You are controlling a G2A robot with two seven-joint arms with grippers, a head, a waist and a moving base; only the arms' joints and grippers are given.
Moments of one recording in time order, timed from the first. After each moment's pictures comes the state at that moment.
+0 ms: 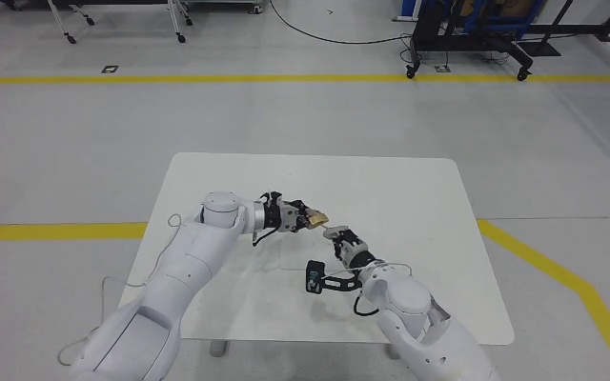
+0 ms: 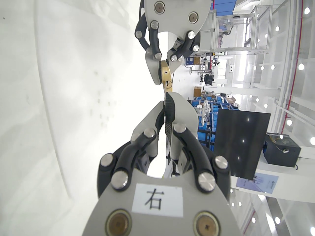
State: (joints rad) left arm 0.70 -1.40 -0.84 -0.69 -0.58 0.33 -1.01; right arm -1.53 -1.23 1.03 -1.90 -2.62 -0.41 0.24
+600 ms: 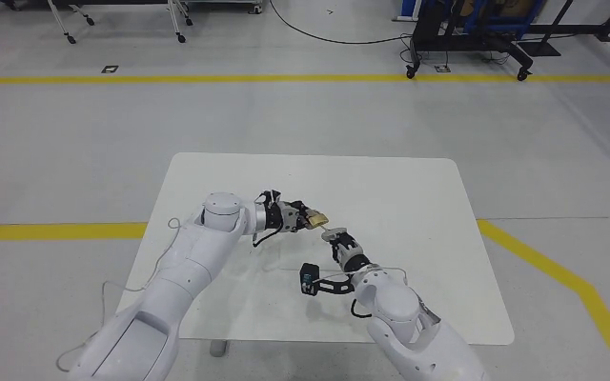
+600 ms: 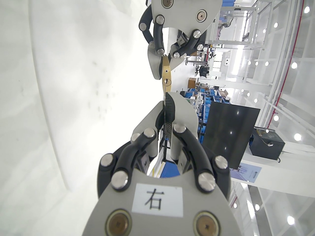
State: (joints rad) left arm 0.73 -1.39 -0.86 -0.75 -0.54 0.33 -0.97; right arm -1.52 -1.24 0.98 -1.89 -2.67 -0.41 0.32
